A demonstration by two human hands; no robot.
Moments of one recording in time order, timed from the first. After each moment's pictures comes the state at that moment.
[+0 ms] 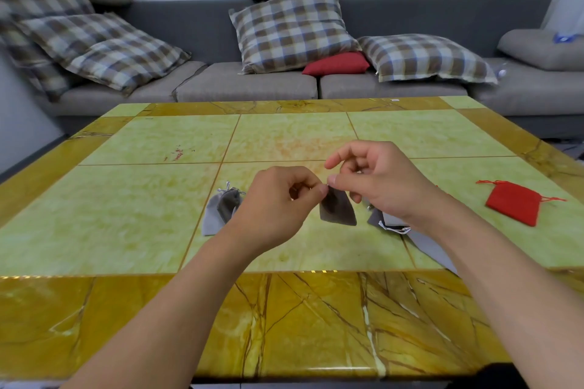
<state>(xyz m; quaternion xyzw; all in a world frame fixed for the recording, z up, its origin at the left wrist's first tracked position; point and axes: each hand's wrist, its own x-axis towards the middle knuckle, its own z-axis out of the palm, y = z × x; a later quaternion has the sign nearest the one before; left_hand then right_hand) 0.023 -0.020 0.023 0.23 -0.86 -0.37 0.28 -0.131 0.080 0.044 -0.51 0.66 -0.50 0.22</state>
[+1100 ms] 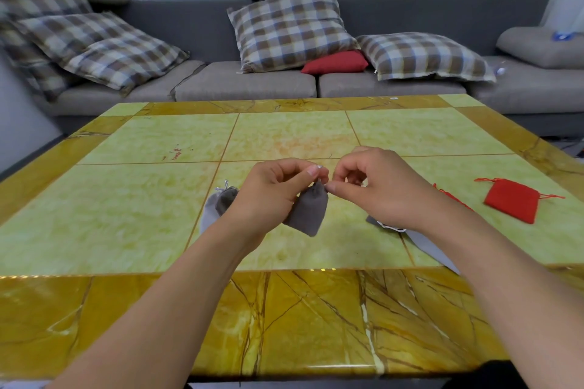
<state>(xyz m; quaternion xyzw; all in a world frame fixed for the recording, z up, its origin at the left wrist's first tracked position) 0.016 -0.026 0.022 0.24 -0.72 -0.59 0.28 -0.131 0.084 0.042 -0.59 0.74 -0.32 0.06</state>
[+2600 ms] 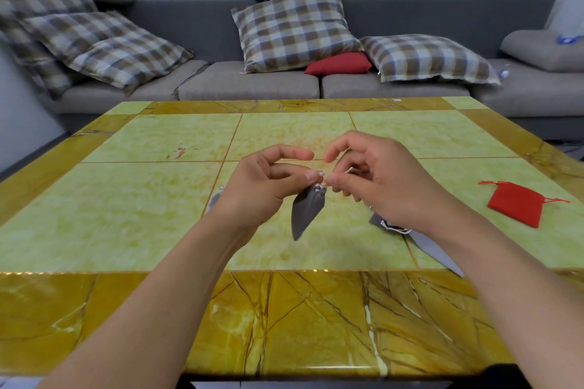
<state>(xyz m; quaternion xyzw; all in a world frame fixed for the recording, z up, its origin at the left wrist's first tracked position) 0.033 -0.033 0.035 0.21 -0.67 -0.65 0.29 -0.121 0.089 0.054 -0.62 0.64 -0.44 0.12</state>
